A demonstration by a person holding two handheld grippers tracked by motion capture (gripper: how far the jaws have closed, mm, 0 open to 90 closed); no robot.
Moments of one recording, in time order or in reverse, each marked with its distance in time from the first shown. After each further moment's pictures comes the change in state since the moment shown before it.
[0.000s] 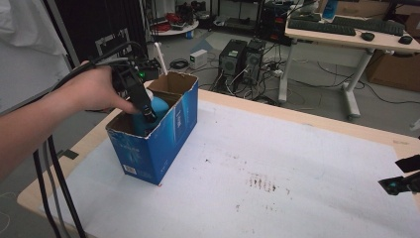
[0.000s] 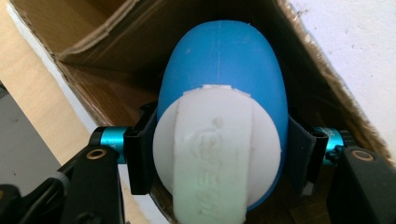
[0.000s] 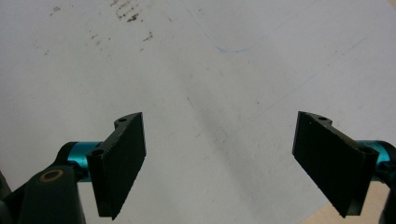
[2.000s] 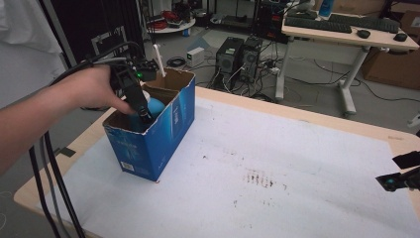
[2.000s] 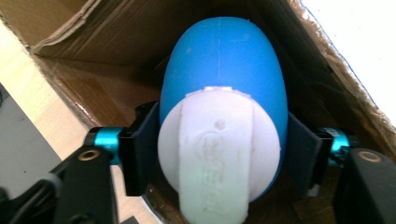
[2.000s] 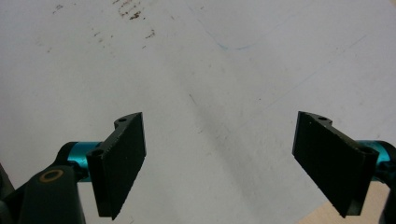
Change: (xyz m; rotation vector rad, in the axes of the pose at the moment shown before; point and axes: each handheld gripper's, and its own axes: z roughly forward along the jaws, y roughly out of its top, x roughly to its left) left arm -0.004 -0.001 0.001 0.034 0.012 0.046; right arm 0.003 -0.005 -0.003 -0.004 -0.004 0.007
